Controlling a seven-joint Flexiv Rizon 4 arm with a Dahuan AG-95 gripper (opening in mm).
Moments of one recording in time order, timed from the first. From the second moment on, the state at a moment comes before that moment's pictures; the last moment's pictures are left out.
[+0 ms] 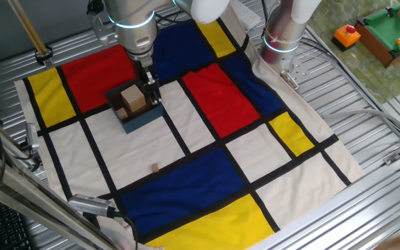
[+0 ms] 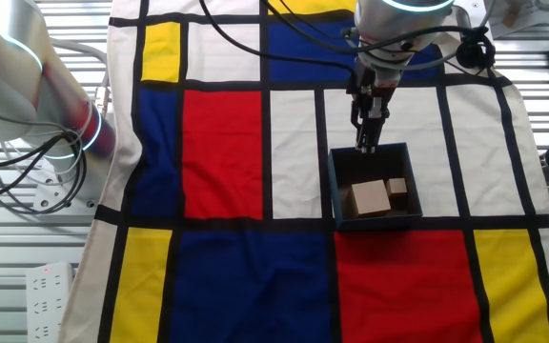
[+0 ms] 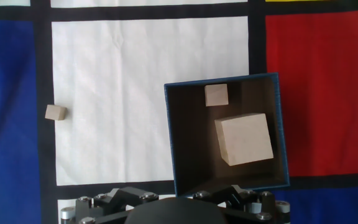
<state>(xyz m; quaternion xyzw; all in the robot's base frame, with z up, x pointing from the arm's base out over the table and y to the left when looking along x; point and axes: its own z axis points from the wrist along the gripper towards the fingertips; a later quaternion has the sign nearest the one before) 0.500 0.000 0.170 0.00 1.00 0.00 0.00</state>
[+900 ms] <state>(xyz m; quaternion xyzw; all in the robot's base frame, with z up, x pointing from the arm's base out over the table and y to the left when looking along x) 0.498 0.003 0.176 -0.04 1.00 -0.01 0.02</state>
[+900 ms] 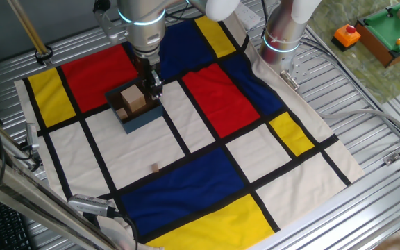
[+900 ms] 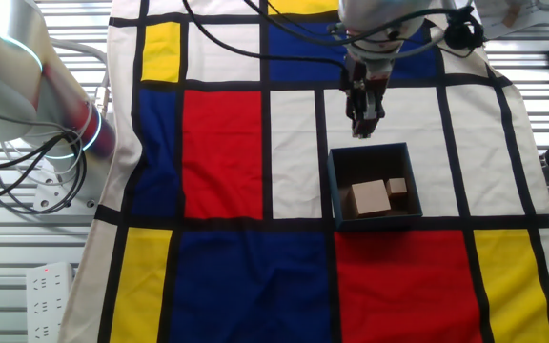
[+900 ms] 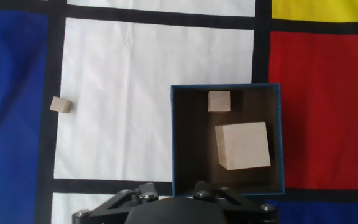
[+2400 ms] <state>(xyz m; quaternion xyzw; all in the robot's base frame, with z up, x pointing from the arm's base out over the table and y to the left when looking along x) 0.498 0.004 0.177 -0.04 1.00 -0.01 0.02</state>
